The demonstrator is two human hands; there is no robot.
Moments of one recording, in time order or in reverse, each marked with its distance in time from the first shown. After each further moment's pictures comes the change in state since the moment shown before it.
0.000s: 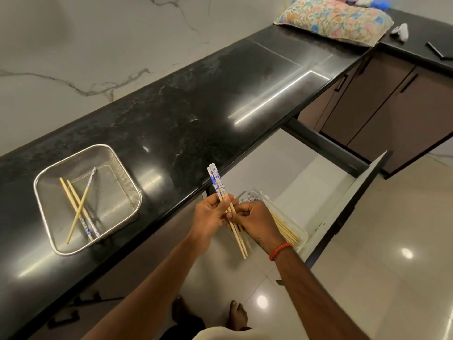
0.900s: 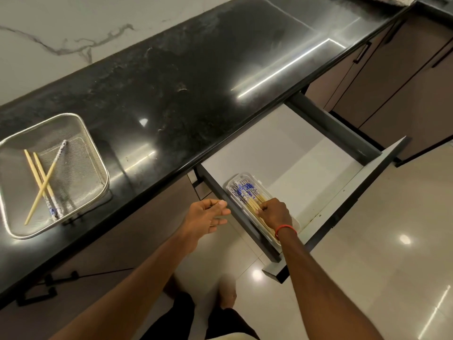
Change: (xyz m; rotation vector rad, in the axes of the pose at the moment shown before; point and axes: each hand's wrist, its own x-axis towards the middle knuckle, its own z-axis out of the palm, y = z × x) left_hand 0.023 -0.062 0.014 0.223 0.020 -0.273; right_hand 0.071 0.149 -0.078 -0.612 0.063 0.363
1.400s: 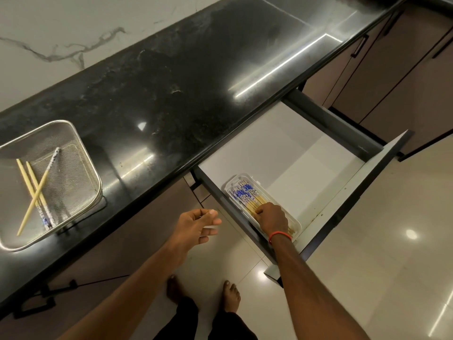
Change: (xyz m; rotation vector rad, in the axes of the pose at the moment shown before) left_hand -0.012 -0.005 -0.009 0.023 0.034 -0.015; right_hand 0.005 0.006 0.022 -0.149 0.053 -0.054
